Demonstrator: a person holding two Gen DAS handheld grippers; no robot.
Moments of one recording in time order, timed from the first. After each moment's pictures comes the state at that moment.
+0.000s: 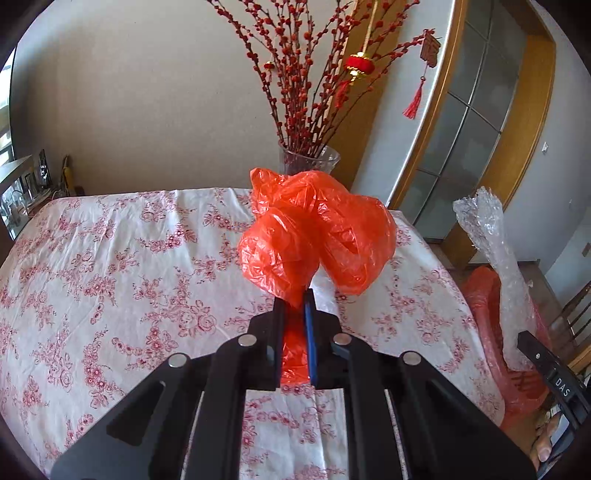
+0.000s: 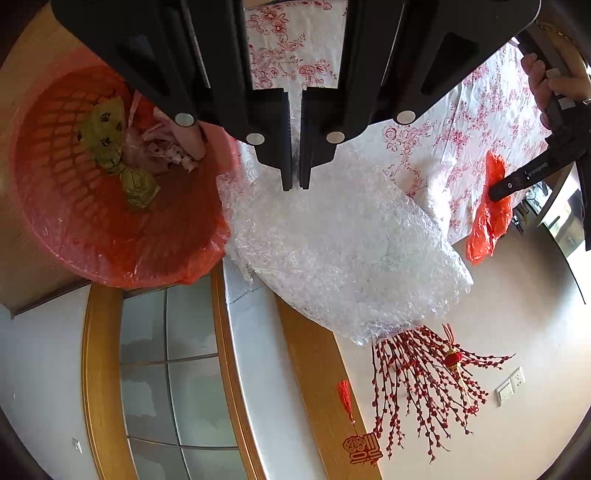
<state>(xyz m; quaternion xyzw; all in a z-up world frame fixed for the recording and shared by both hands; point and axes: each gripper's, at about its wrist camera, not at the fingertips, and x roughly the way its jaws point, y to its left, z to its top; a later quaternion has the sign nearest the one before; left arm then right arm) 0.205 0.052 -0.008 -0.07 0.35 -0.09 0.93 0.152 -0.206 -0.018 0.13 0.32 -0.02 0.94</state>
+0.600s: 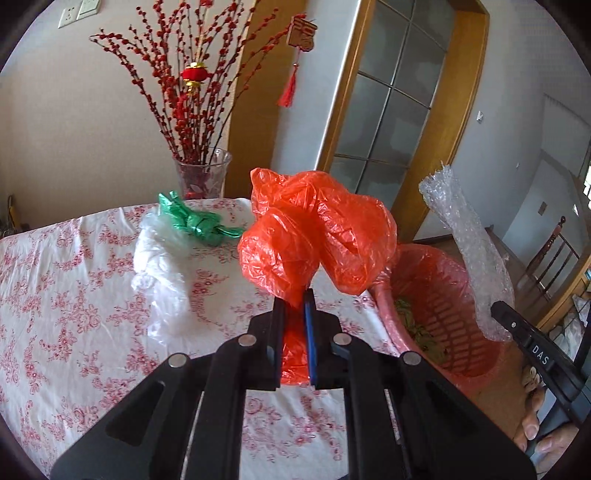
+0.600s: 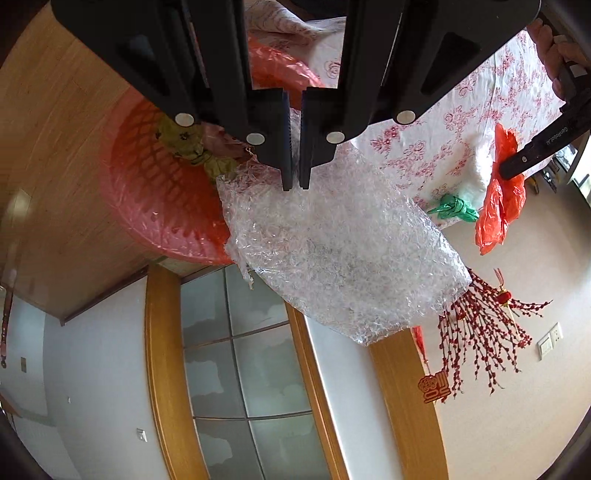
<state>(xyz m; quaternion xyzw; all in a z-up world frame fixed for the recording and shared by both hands) 0.167 -0.057 0.009 -0.03 0.33 -0.21 0.92 0.093 -0.280 -0.002 0.15 0.27 -0.13 0.94</state>
